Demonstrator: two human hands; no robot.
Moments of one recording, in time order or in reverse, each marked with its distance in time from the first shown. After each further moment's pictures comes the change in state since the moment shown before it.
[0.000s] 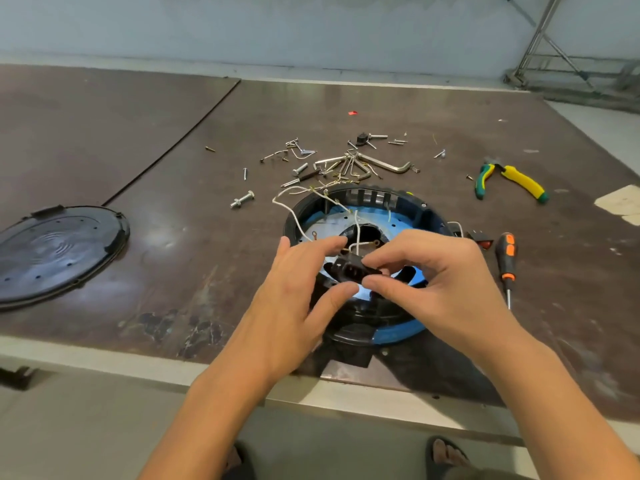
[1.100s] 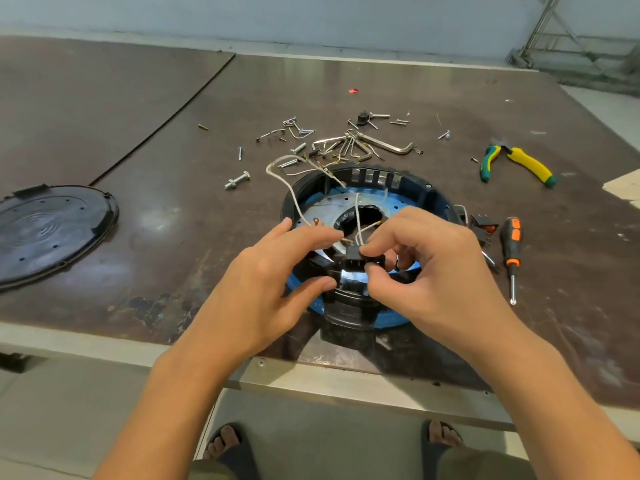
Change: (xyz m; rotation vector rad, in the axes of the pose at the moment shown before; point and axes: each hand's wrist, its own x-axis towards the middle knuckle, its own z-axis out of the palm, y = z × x) left_hand -0.002 -0.021 -0.015 0.058 -0.007 0.165; right_hand -0.002 -0.012 0.010 -0.110 -0.009 0.073
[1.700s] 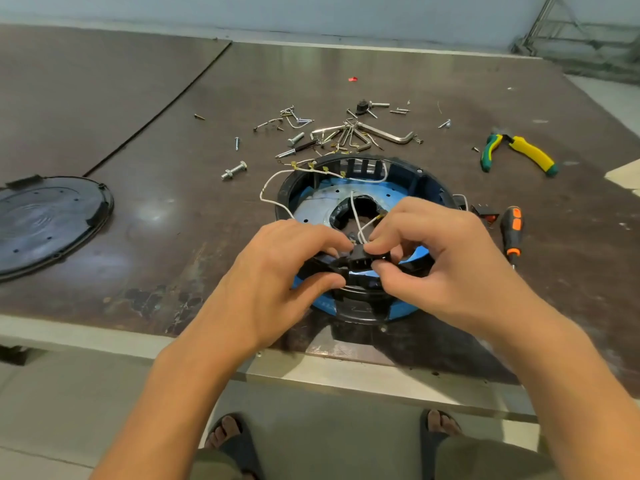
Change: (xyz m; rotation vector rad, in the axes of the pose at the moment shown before) left_hand 0.003 0.008 0.003 0.048 -0.015 0.040; right_hand 0.001 0.013 -0.014 0.015 -0.140 -0.061
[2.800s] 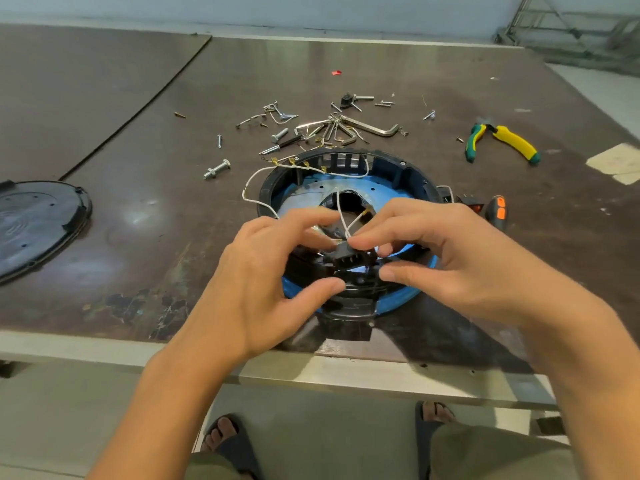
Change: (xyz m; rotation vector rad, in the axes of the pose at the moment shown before) left_hand -0.001 0.008 0.003 -0.040 0.030 -0.044; right_hand -0.004 0.002 -0.023 0.119 -0.234 0.093
